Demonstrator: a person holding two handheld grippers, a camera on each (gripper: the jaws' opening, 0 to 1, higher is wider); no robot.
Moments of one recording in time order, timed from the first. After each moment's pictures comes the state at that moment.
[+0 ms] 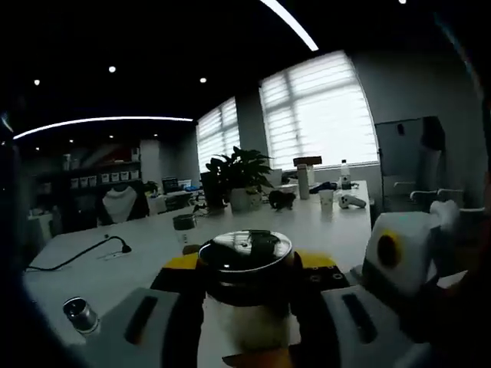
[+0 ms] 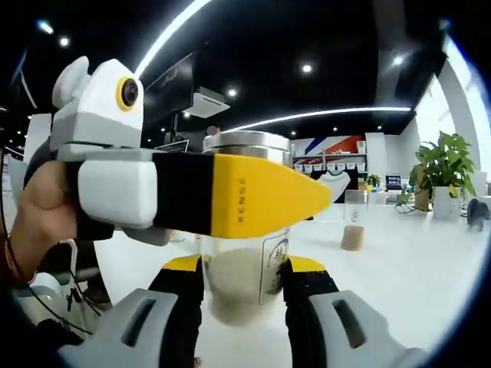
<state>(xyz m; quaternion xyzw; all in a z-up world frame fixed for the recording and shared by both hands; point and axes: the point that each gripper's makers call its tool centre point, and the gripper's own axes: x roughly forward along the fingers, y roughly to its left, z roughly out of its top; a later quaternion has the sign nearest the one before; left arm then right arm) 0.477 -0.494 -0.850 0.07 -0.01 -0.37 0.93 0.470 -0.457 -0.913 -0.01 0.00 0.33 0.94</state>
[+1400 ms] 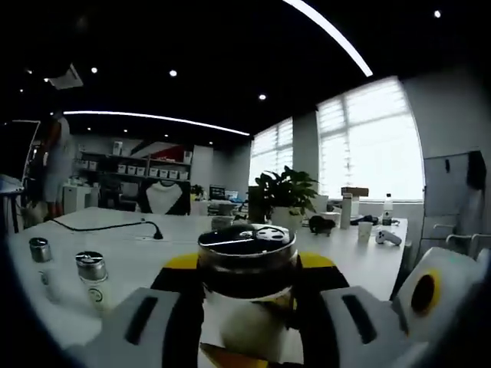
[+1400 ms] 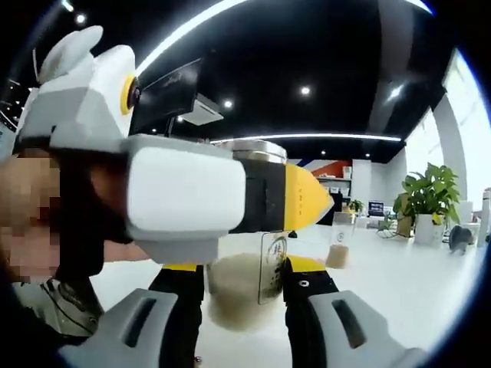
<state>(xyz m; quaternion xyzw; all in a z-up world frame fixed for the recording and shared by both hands) 0.481 -0.468 -0.851 -0.06 -0.04 -0.25 0.97 0.462 -0.452 -0.906 -0.06 -0.06 0.29 0.95</state>
